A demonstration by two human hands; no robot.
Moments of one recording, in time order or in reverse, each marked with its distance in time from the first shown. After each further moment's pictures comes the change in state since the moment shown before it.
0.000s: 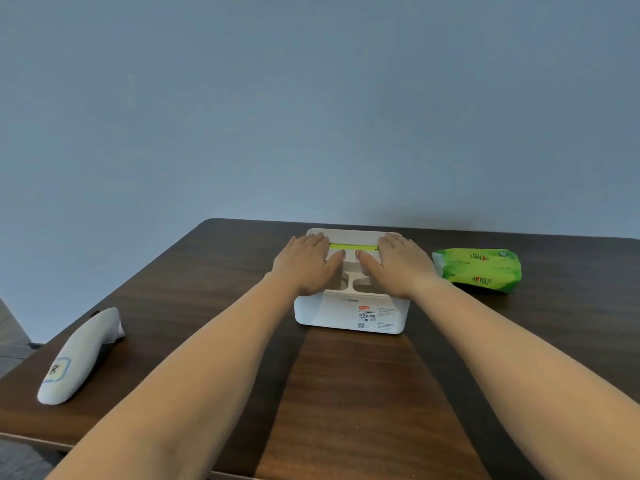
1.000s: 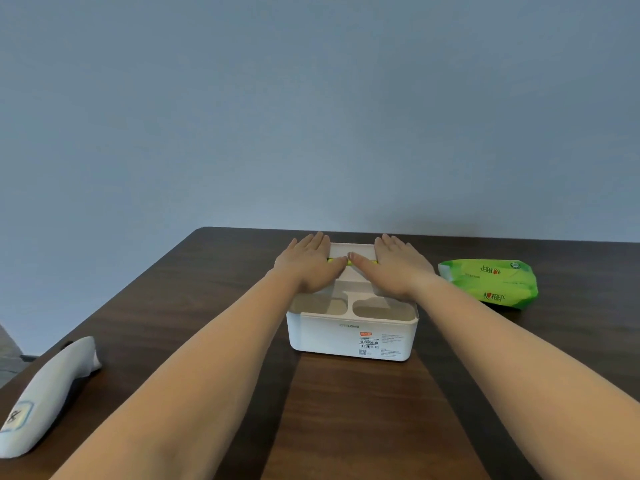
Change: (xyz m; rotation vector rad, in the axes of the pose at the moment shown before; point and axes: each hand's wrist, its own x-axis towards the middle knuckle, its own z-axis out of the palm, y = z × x) left_hand 0.042 -0.001 -0.010 -0.010 -0.178 -0.062; right_hand 0.037 0.003 -0.004 0.056 -0.177 0.039
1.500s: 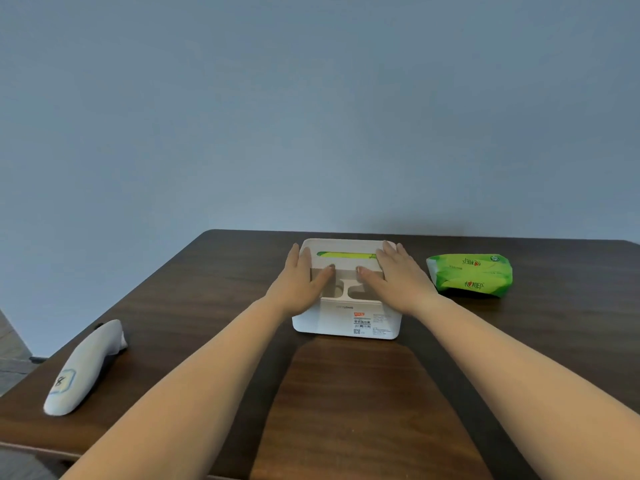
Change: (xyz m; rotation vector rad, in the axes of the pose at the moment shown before) left_hand -0.060 -0.006 0.030 -0.496 0.180 -0.051; right_hand -0.058 0.003 0.012 0.170 0.150 -0.039
